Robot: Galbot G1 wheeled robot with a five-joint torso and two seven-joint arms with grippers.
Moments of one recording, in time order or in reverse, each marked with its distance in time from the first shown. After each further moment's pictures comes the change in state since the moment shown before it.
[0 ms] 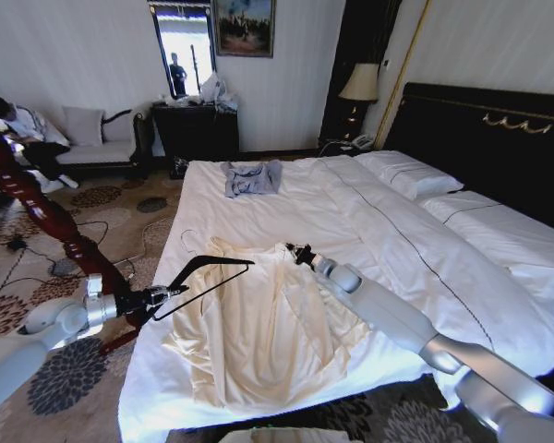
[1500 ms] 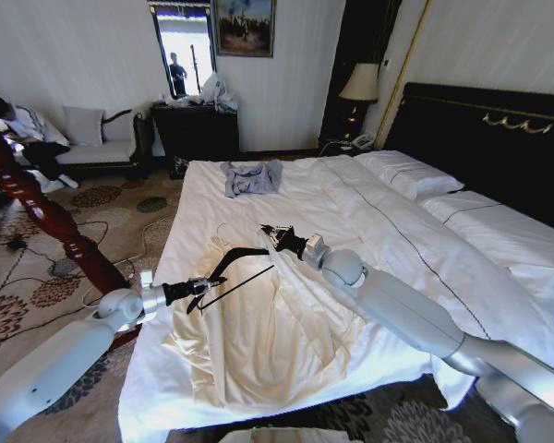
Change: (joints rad) left arm -0.455 -0.264 0.422 0.112 0.037 -0.018 -0.024; right arm 0.024 -0.051 -0.038 0.396 0.289 -0.191 0.054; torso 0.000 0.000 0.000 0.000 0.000
